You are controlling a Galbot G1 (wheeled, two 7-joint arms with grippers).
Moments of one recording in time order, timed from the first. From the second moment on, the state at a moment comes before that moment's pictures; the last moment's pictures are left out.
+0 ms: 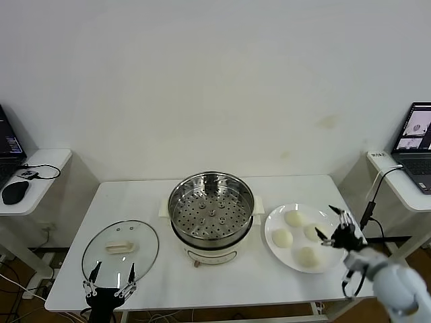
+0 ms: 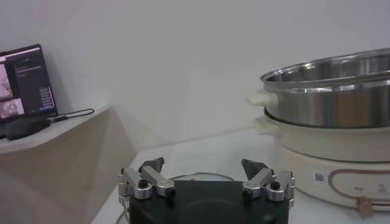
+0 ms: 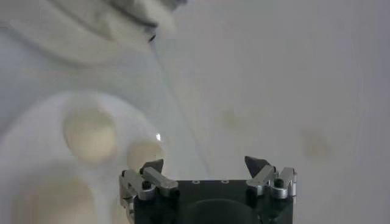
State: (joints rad) left arm 1.83 -1.33 -0.62 -2.11 -0.02 -0.03 -0.15; right arm -1.11 0.68 0.48 1.72 -0.44 -0.06 -0.56
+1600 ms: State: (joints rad) left arm 1.79 -1.30 -0.69 -2.11 -0.04 0.01 -0.15; right arm -0.06 0.91 -0.64 0.94 -0.33 -0.04 -1.00
